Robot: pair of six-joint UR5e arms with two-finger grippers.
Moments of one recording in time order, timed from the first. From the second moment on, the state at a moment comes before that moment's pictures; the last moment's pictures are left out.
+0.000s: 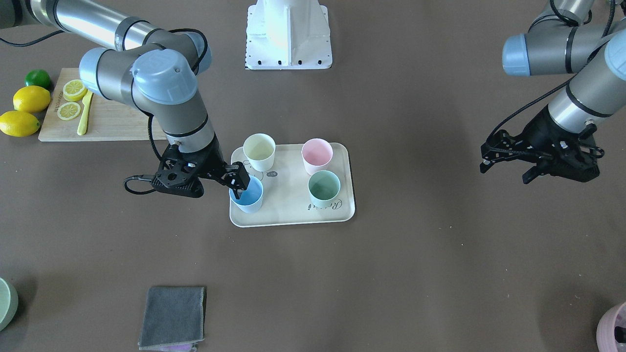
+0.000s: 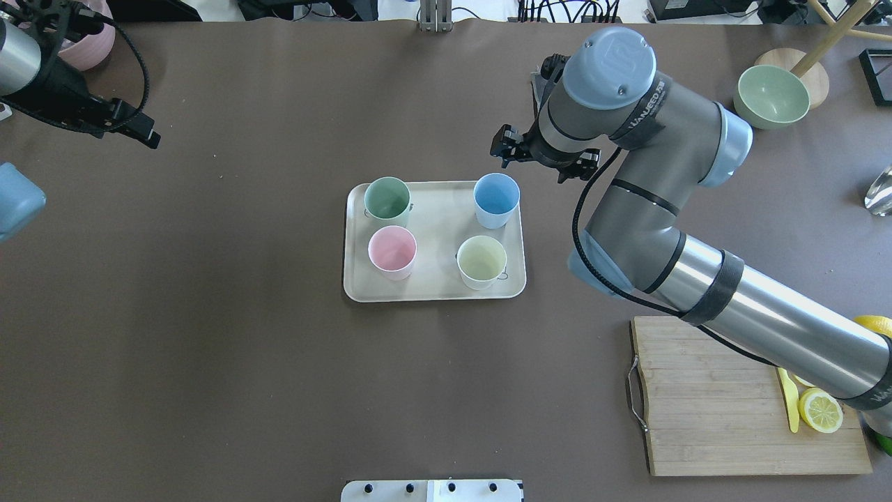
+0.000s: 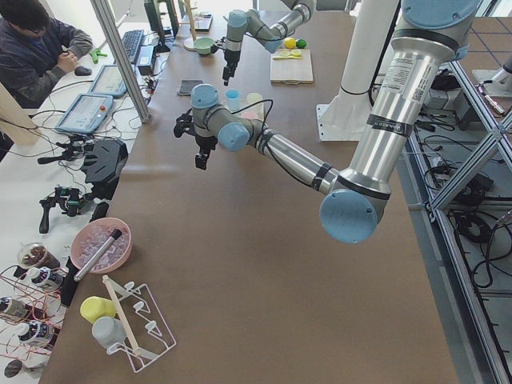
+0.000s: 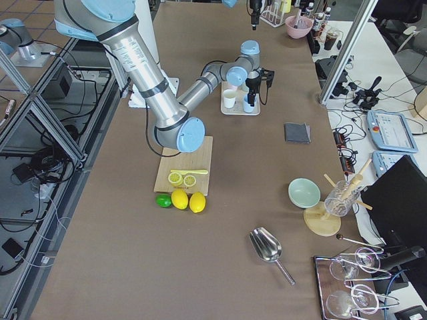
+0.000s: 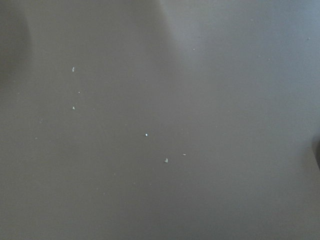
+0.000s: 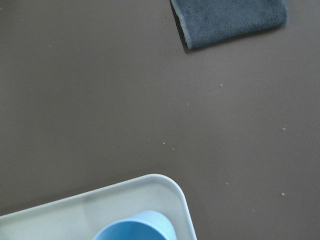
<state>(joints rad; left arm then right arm) -1.13 -1.85 -1.77 -1.77 -2.27 -0.51 0.76 -0.93 1.60 -1.44 1.94 1.29</state>
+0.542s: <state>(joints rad) -1.38 -1.57 -1.78 -1.72 -2.40 -0.19 1.01 -1.15 1.80 -1.59 2.09 0.89</state>
